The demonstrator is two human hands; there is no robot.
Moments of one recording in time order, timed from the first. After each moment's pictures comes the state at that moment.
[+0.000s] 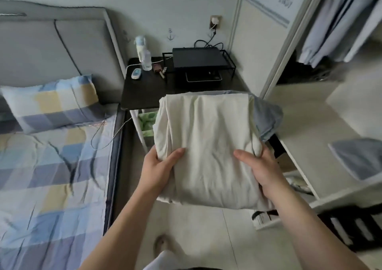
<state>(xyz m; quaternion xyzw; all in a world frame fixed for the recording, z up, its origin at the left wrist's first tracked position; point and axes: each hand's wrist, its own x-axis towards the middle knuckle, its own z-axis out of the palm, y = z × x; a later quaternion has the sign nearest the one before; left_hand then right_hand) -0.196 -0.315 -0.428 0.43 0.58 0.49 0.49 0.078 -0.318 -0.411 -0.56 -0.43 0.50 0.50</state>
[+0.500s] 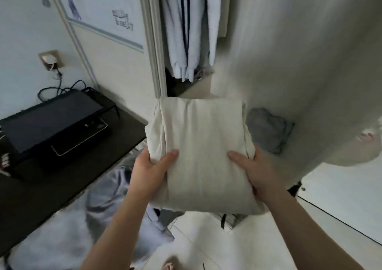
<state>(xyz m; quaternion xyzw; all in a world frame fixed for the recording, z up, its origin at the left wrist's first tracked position) 0.048 -0.037 -0.410 0.64 0.41 0.28 0.58 0.245 -0.222 -0.405 -0.67 -0.15 0.31 0.66</state>
